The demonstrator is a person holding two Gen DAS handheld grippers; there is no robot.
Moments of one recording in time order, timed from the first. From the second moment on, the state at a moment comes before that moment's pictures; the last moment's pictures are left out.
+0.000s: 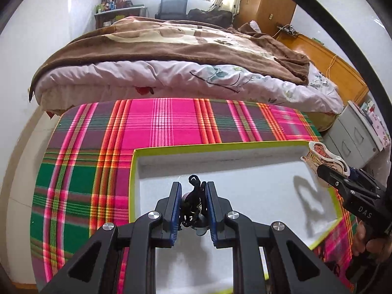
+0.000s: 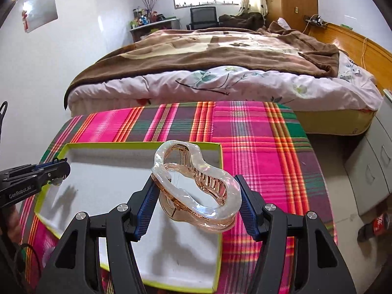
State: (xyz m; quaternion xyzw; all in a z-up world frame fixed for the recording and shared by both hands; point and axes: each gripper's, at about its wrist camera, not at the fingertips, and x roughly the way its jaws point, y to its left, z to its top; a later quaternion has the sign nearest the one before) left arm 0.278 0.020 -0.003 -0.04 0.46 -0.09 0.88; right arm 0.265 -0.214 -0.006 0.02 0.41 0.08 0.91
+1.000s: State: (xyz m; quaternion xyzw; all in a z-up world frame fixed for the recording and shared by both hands) left arm 0.288 0.019 -0.029 -0.04 0.48 -0.06 0.87; right arm 0.265 -0.182 -0.016 -0.08 0.39 0.05 0.91
